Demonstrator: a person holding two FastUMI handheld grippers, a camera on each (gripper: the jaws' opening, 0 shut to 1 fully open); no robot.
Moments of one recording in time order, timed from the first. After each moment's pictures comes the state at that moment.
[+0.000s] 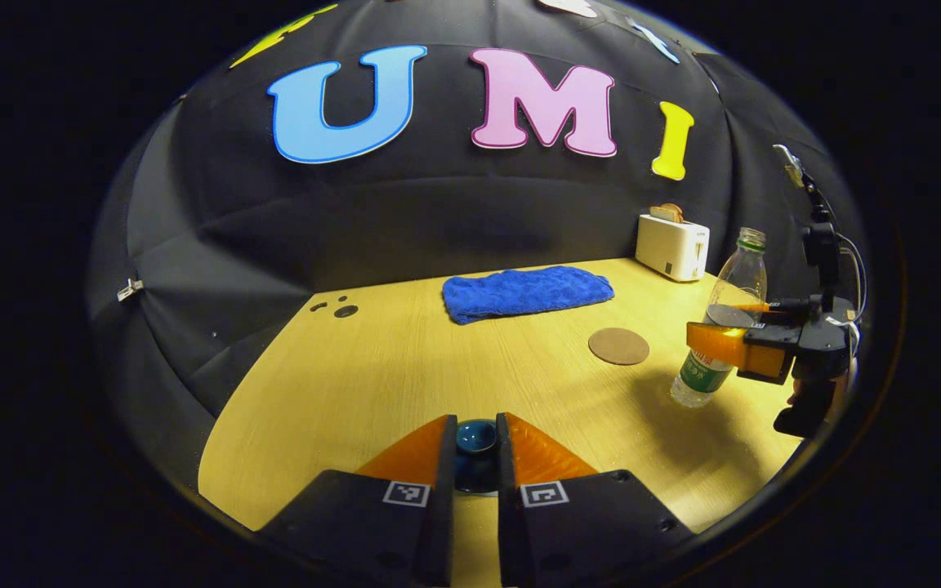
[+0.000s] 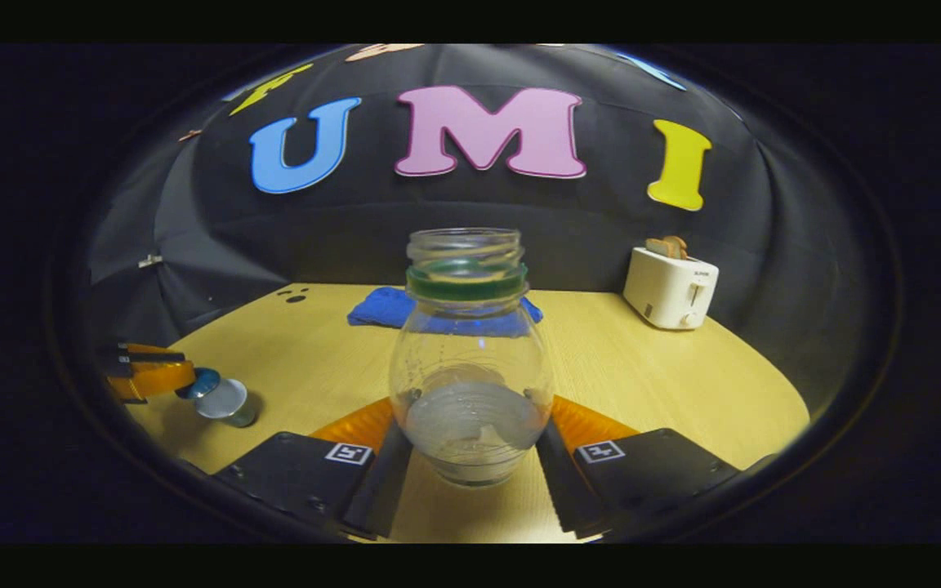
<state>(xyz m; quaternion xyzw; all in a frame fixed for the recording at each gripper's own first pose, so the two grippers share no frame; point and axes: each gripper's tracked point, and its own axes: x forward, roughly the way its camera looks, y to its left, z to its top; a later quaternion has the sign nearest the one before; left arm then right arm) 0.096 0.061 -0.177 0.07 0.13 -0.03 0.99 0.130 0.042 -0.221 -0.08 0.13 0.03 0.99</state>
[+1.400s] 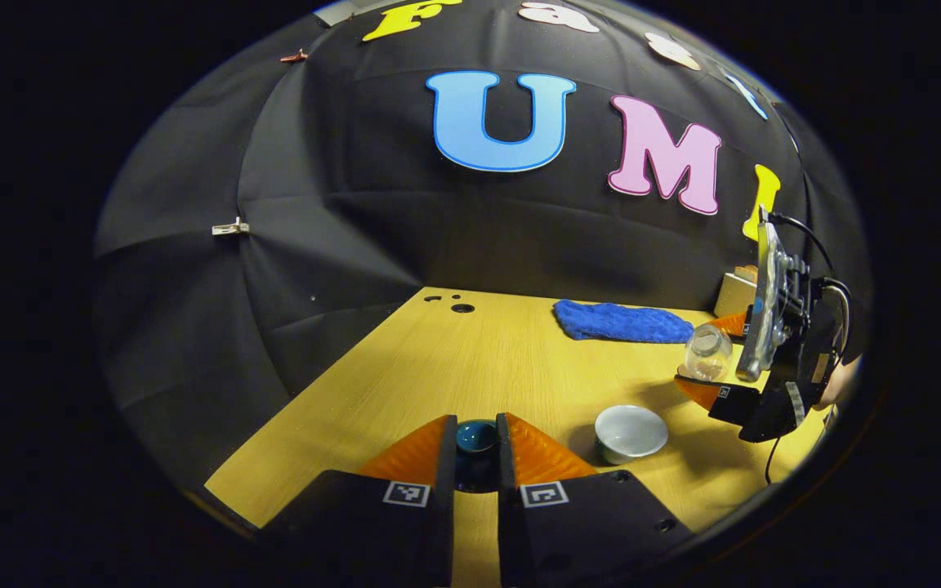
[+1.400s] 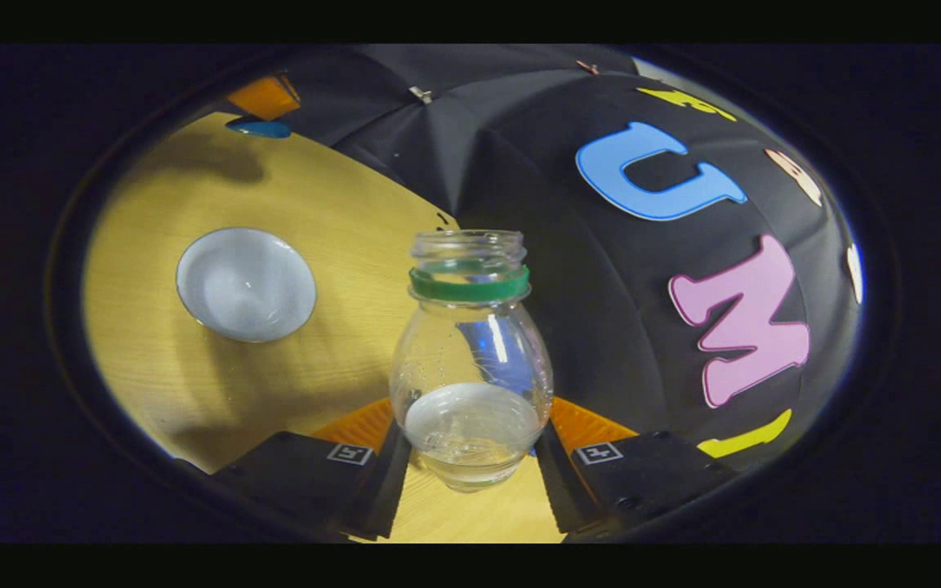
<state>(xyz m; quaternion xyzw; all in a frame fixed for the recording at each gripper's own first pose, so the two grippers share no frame) 0.033 0.198 -0.181 -0.03 0.07 0.09 0.99 0.179 0.195 -0.248 -0.59 0.02 0.17 0.79</state>
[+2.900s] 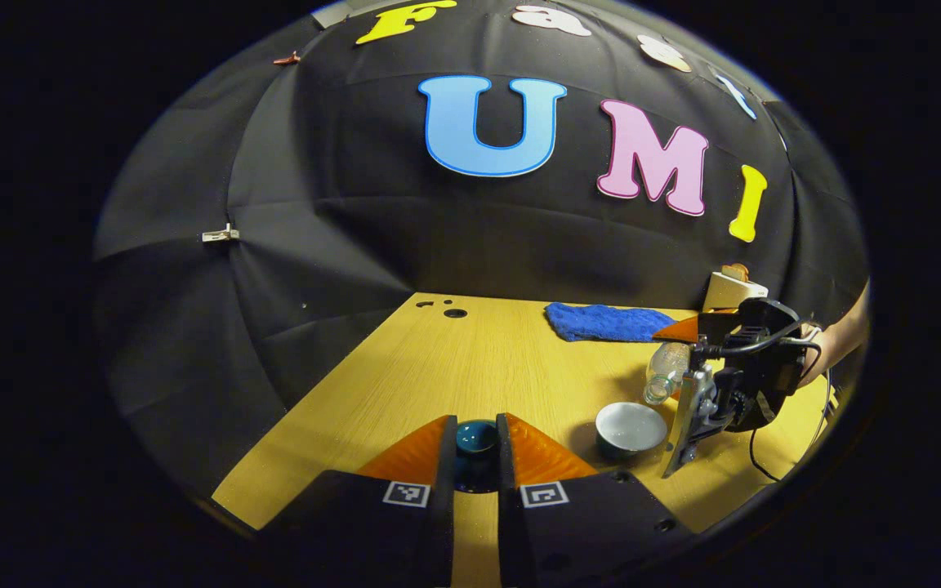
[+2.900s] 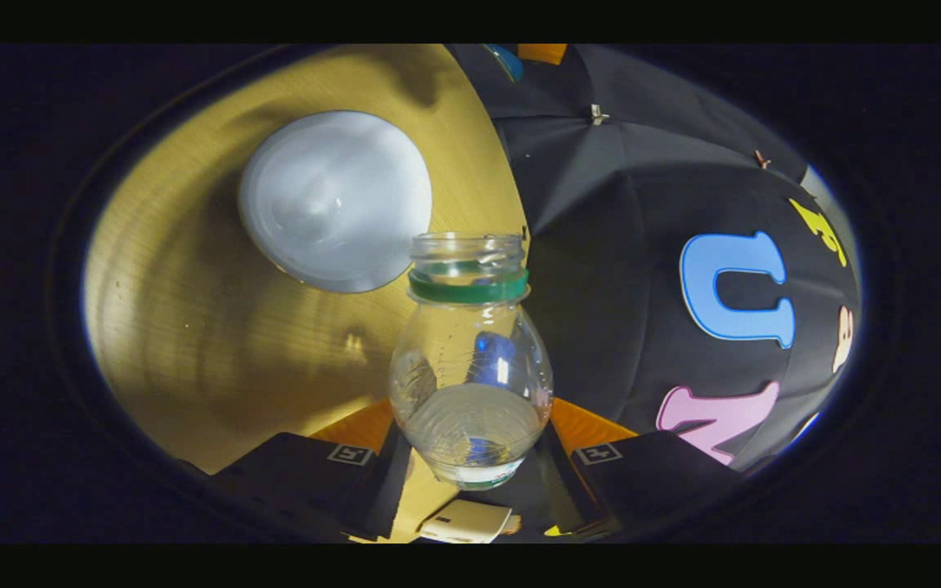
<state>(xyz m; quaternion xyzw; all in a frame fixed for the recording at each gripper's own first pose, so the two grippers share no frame) 0.028 0.205 -0.172 -0.02 0.06 0.07 1.00 0.208 0.215 -0.272 -0.78 -0.04 0.21 0.59</state>
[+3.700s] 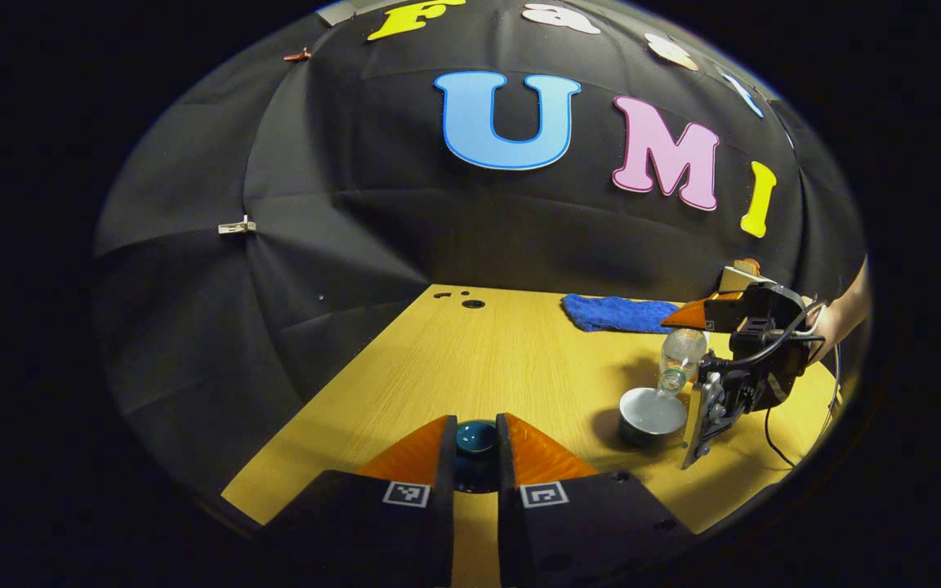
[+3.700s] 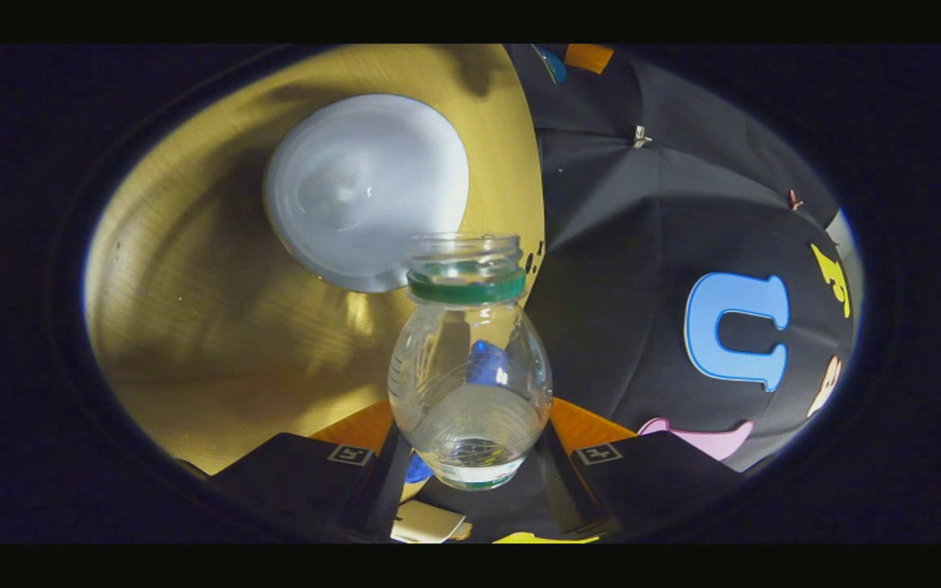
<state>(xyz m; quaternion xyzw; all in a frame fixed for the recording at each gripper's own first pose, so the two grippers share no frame) 0.012 0.226 -0.189 -0.02 0.08 0.09 0.99 0.209 0.226 -0.274 -0.83 -0.06 0.22 0.52</state>
